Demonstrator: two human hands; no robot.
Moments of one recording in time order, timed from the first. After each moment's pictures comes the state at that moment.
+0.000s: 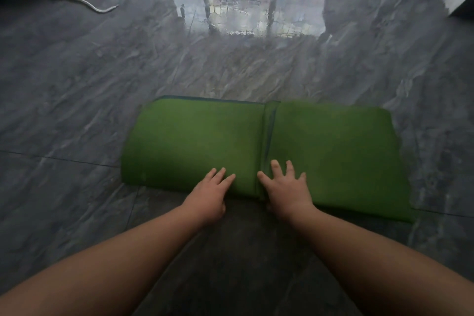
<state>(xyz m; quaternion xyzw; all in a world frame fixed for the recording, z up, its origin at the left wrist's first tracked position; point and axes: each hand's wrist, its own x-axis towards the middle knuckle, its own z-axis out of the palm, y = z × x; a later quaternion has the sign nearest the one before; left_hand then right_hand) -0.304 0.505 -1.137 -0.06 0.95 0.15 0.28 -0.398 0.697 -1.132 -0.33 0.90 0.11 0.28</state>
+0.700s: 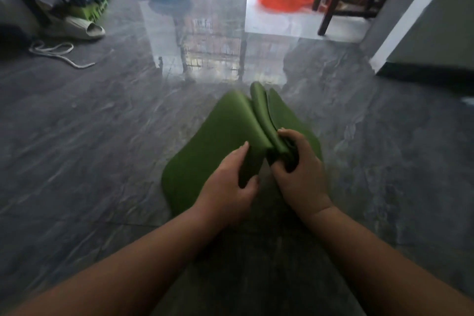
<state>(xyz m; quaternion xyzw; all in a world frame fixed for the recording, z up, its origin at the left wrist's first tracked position) -0.398 0.576 -1.000 -0.06 0.87 0.48 -0.08 -0.462 0.732 -0.979 -0.17 0.84 -0.51 -0.06</state>
